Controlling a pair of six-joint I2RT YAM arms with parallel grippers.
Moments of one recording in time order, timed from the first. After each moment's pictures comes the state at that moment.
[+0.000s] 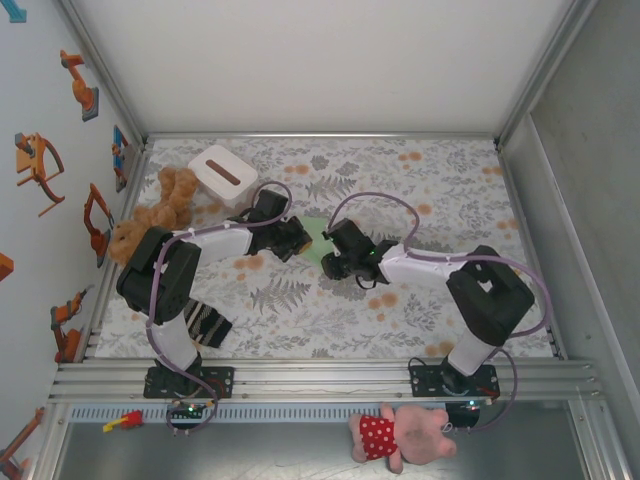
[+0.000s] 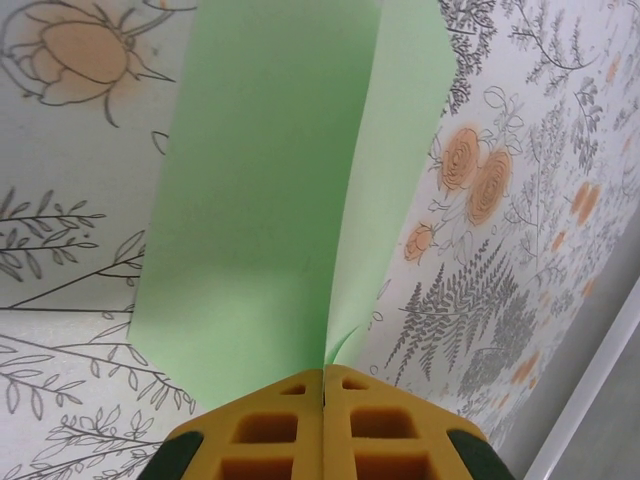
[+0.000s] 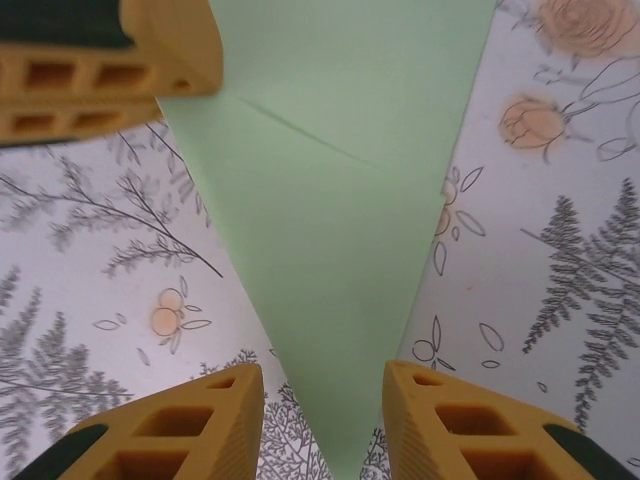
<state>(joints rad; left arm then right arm) -0.60 1.80 1.02 -0.15 0.36 -1.20 0.81 1.68 0.91 -0.21 0.05 0.31</state>
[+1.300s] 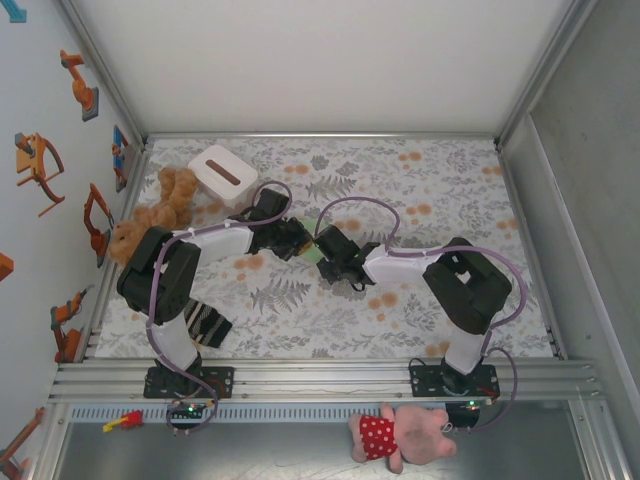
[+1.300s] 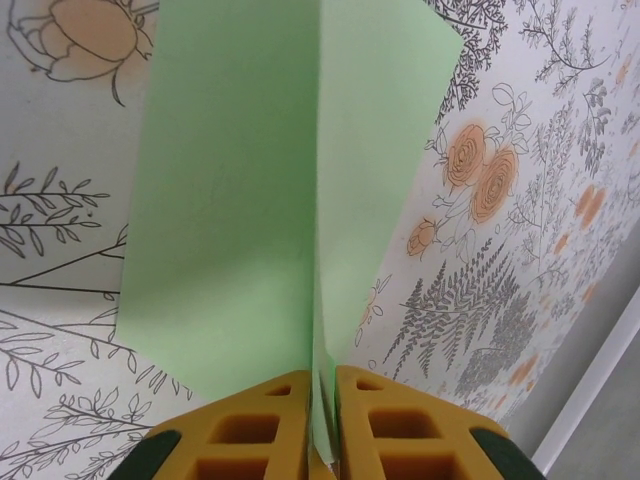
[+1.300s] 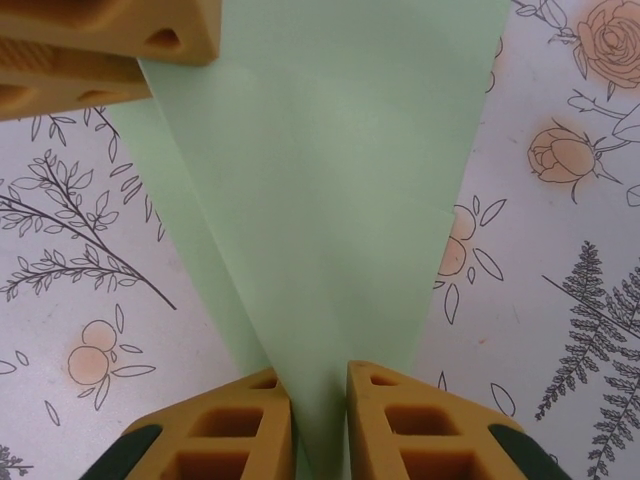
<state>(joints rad) -0.60 1.80 1.03 -0.18 0.36 -1.22 0.86 1.80 0.97 -0.20 0.17 0.21</state>
